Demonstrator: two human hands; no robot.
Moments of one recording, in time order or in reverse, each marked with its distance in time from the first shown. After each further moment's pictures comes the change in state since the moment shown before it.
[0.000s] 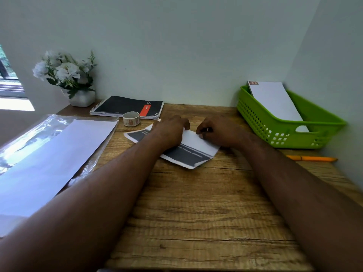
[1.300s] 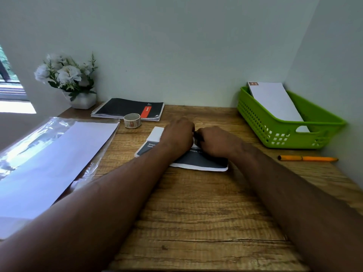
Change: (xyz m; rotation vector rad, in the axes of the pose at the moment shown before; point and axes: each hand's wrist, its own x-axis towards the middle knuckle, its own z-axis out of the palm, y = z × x) left_hand -0.005 0.021 0.013 -0.051 0.216 0.025; right_hand -0.003 -0.025 0.019 -0.109 -0.086 0.176
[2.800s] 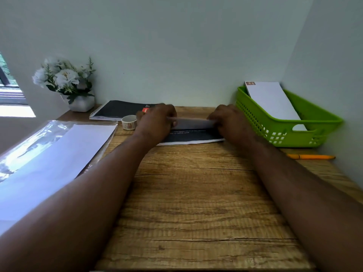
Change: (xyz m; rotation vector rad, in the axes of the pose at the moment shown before) left_hand -0.004 -0.044 -0.032 -0.183 0.196 -0.017; right_hand 0.010 0.060 -0.011 -0.020 0.547 -0.165
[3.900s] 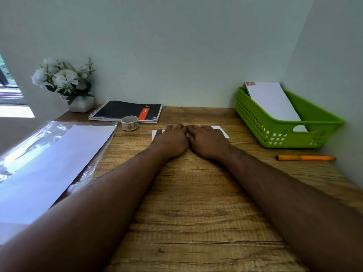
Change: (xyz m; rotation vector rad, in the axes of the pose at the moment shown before) left_hand -0.001 0.020 0.049 0.185 -0.448 -0.093; right_hand -0.003 -0.061 0.031 0.014 -0.442 0.153
